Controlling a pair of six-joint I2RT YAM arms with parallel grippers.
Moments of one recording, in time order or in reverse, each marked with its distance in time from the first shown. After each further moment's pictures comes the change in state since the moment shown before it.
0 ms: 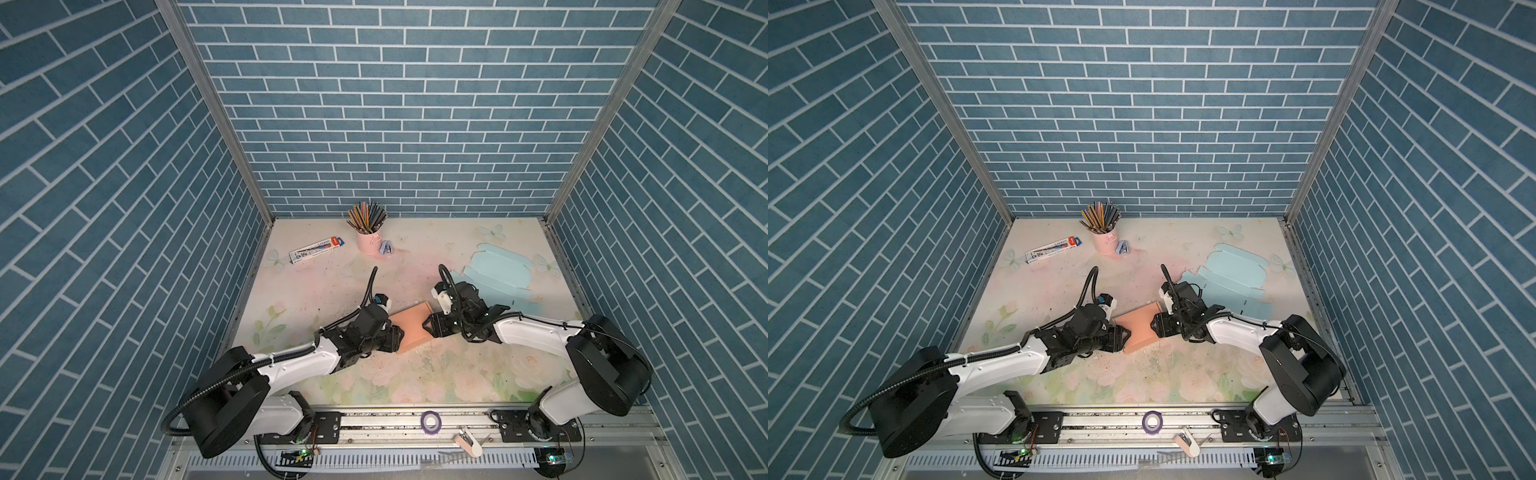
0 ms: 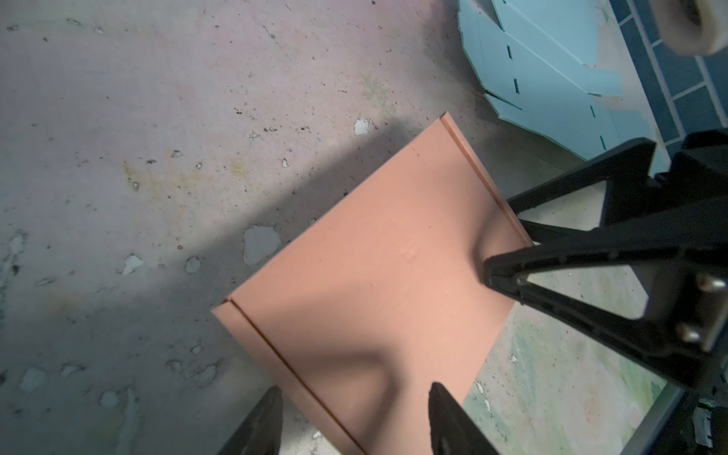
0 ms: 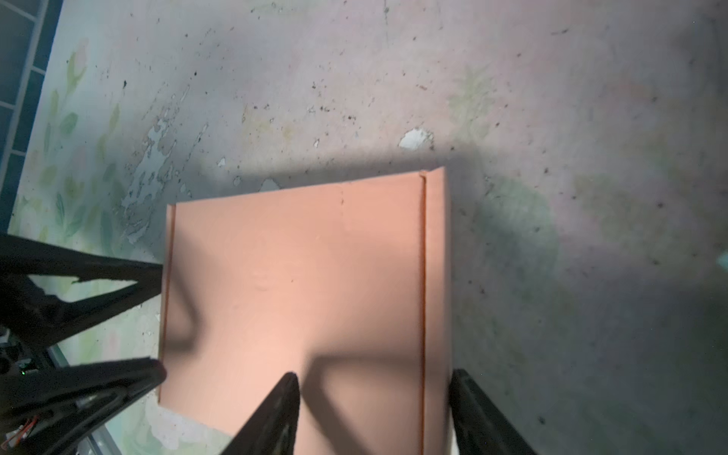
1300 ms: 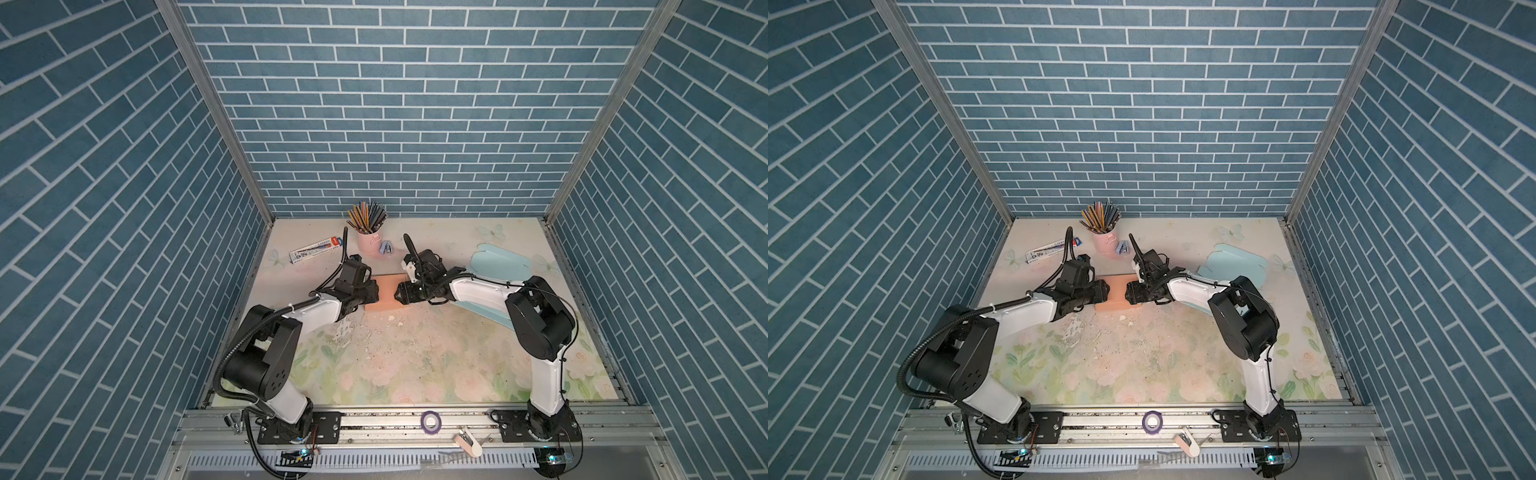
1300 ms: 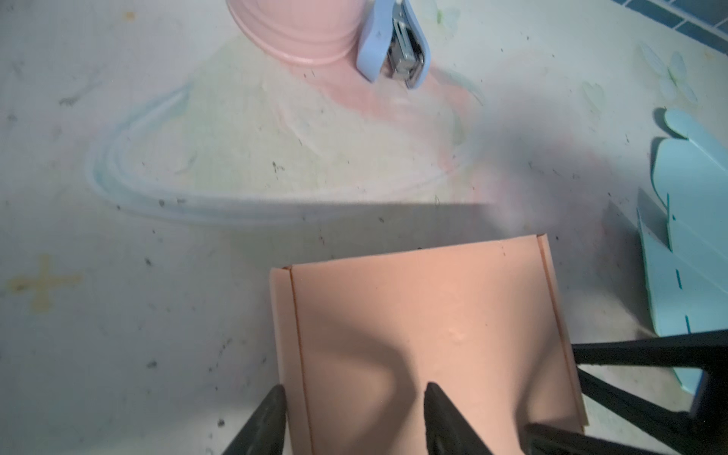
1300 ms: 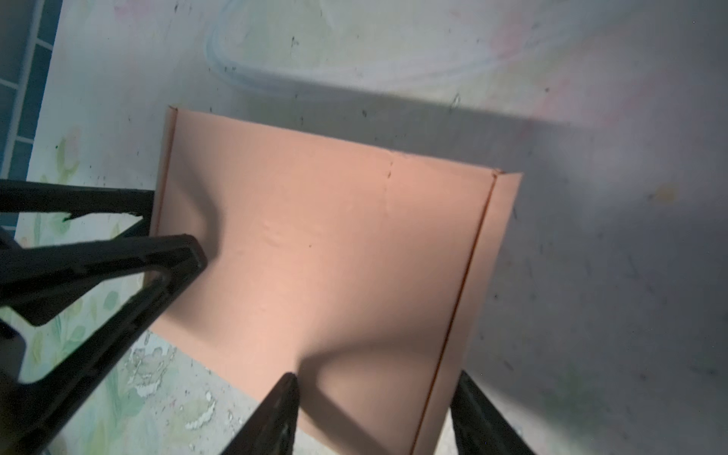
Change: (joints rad) left arm 0.398 0.344 0.346 -0.020 -0.004 0.140; right arm -0.016 0.502 0.661 -0.187 -0.016 -0.017
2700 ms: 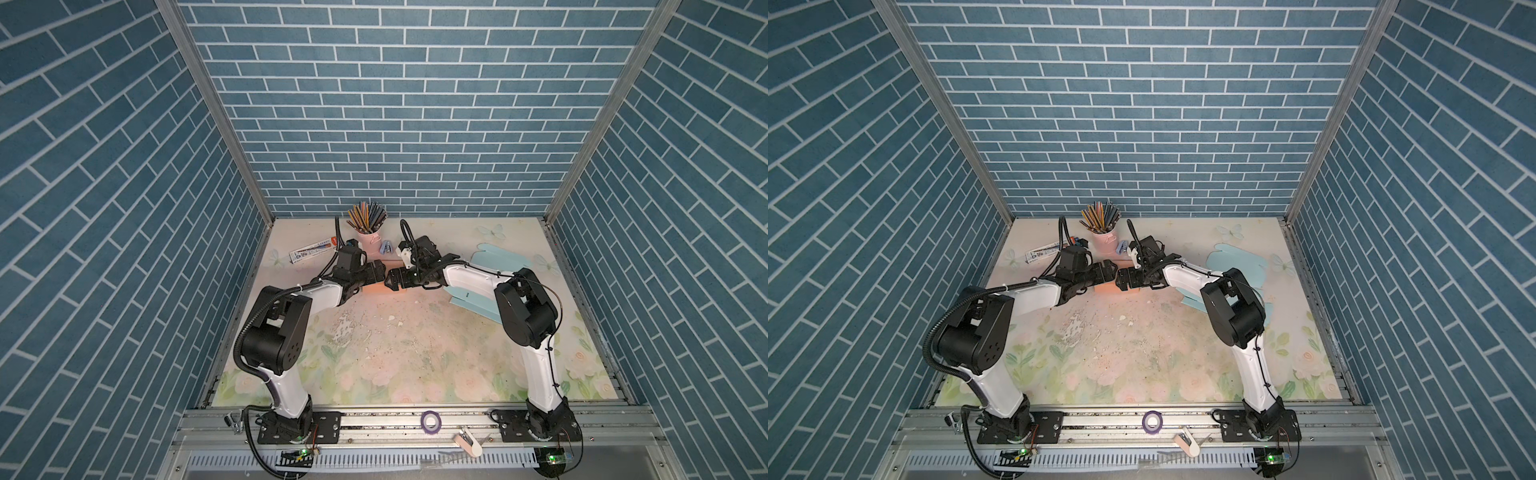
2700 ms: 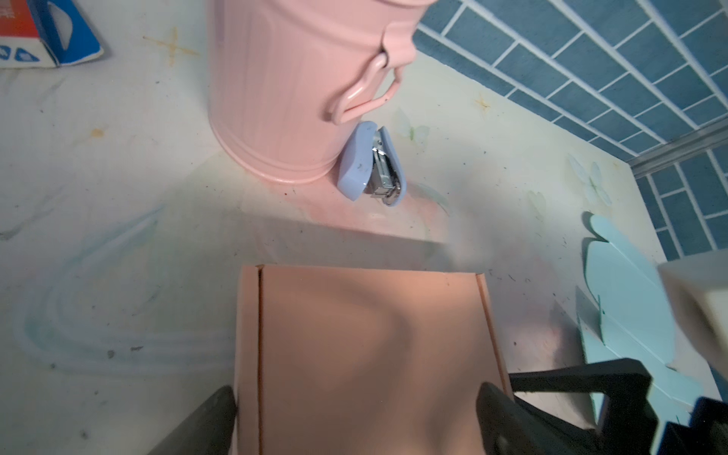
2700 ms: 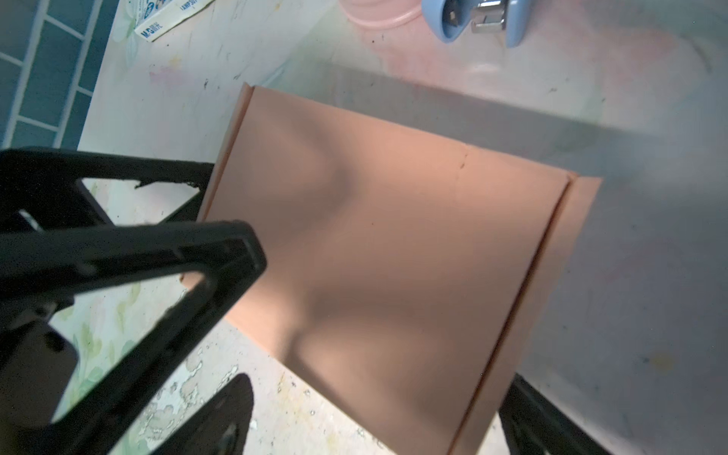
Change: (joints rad) left arm 0.078 0.111 0.089 0.173 0.109 -0.051; right arm -0.035 0.090 0.155 -0.017 -0.053 -0.047
